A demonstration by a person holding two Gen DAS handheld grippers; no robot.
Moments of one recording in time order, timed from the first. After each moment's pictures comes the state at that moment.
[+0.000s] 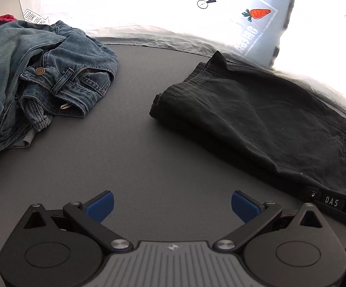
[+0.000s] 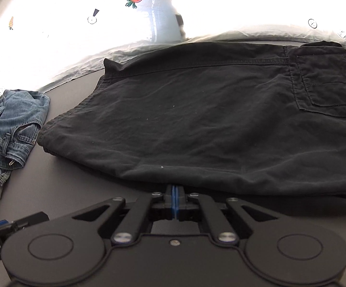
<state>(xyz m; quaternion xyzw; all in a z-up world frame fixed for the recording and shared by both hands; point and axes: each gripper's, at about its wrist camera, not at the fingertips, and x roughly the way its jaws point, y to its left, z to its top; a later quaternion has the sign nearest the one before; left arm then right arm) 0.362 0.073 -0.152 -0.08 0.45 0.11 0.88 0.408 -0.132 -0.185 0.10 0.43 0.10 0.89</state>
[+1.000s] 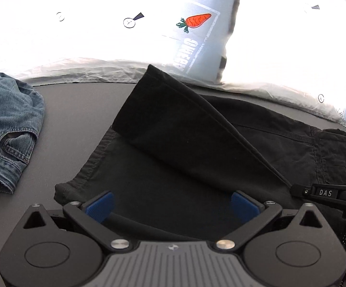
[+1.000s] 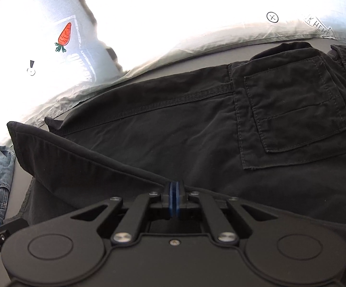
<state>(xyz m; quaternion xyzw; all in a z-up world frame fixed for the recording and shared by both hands) 0.453 0.016 -0.149 -0.01 0.42 0.00 0.91 0.488 -0.202 -0.198 0.15 0.43 0.04 0.89</state>
